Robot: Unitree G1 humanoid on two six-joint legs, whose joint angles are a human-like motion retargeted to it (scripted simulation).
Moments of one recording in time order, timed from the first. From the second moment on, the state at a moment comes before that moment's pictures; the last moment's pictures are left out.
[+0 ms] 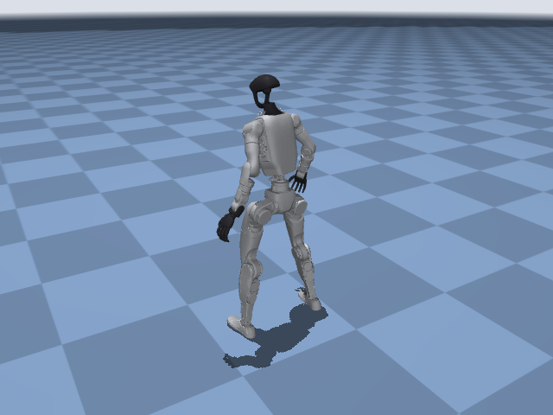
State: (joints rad) left arm 0.14 0.38 -0.11 1.00 0.01 0.01 0.34; right arm 0.13 -0.55 0.18 0.72 0.09 0.02 -0.36; waist 0.19 -0.02 0.22; left_leg -0.11 0.12 0.02 0.11 -0.10 -0.05; right_leg -0.10 -0.30 -0.17 0.20 -0.10 0.13
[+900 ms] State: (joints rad) left arm -0.07 0.47 -0.44 0.82 0.17 -0.03 0.41; right arm -0.19 -0.53 0.35 0.94 -0.07 0.05 -0.36; waist 0.13 0.05 0.51; left_leg -0.73 0.10 -0.17 1.26 -0.63 0.08; right_leg -0.34 -0.46 -0.35 1.12 -0.66 -0.05
